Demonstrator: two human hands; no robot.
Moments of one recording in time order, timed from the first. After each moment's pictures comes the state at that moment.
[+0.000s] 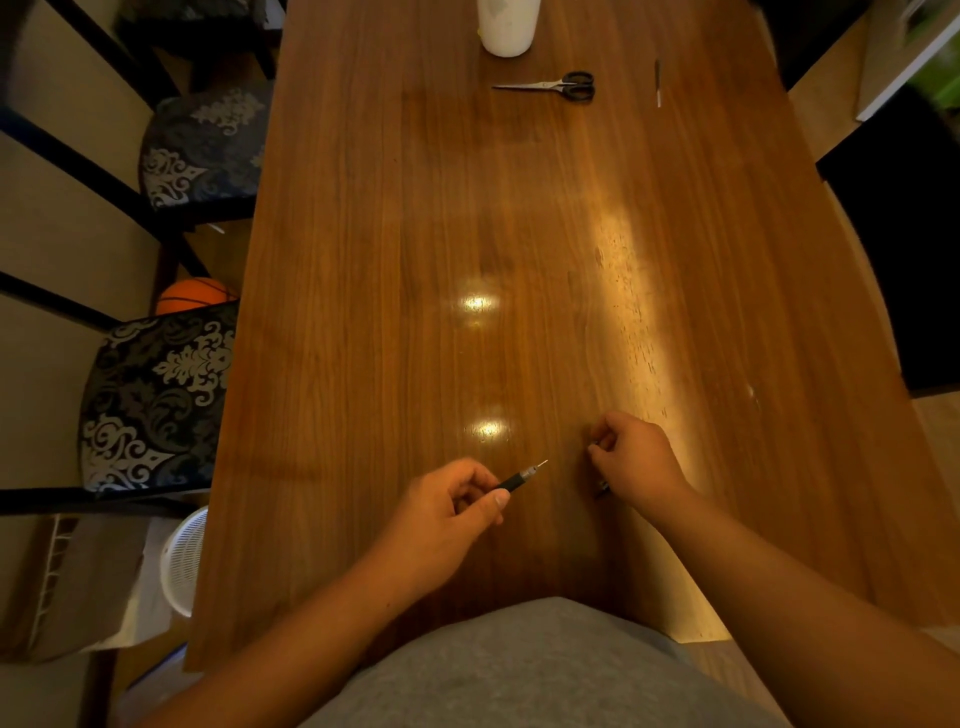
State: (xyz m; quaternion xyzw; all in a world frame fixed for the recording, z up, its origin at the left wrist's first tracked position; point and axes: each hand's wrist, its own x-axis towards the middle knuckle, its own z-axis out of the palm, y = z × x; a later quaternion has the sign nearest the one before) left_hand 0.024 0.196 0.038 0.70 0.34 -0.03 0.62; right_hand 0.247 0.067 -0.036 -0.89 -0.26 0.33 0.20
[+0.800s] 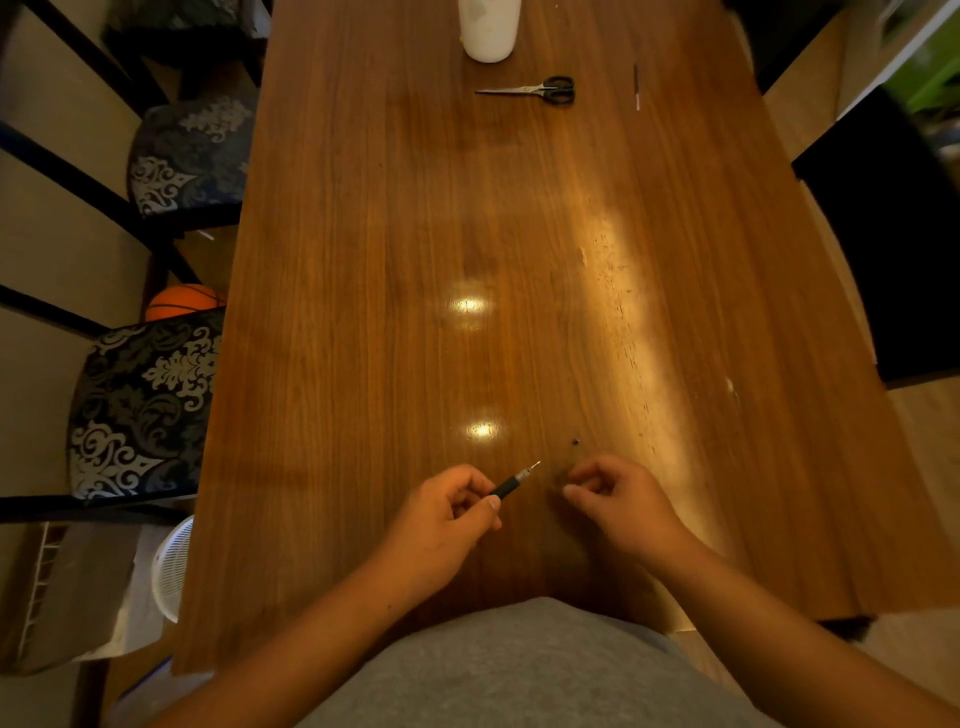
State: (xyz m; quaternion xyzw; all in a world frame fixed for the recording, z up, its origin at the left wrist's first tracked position) left_hand 0.028 0.178 0.031 0.69 0.35 -0.04 0.63; right_hand 0.203 0.029 0.006 -0.83 -0.16 0.43 0.33
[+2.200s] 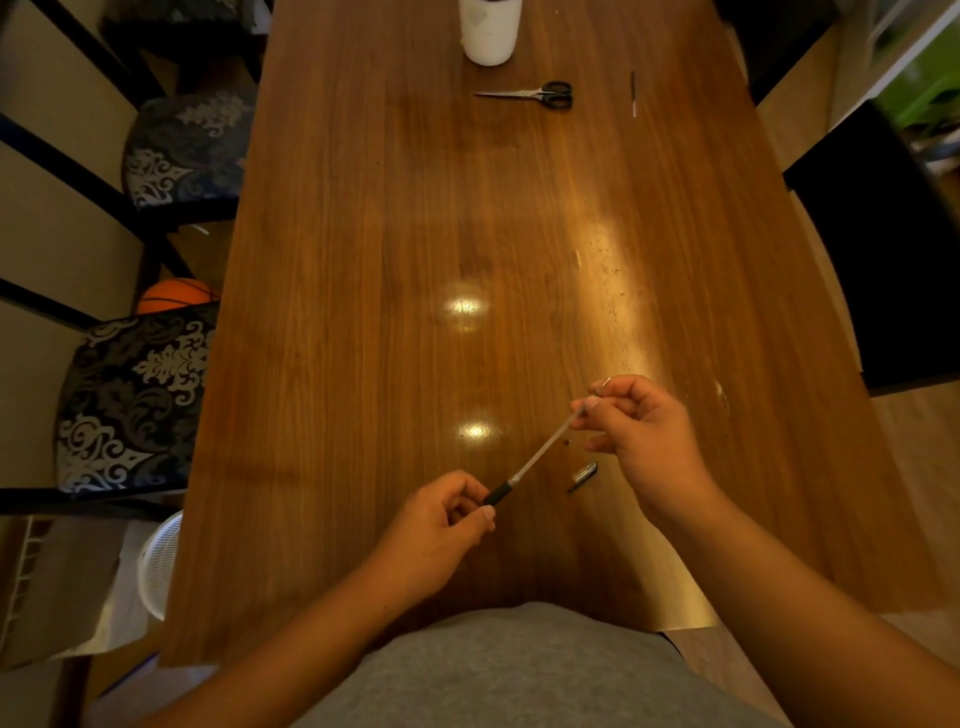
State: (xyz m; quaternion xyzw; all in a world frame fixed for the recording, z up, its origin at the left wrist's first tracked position) left_hand 0.025 0.170 0.023 0.67 0.37 -0.04 0.64; right_hand 0.231 0.064 0.062 -0.70 -0.09 0.37 0.60
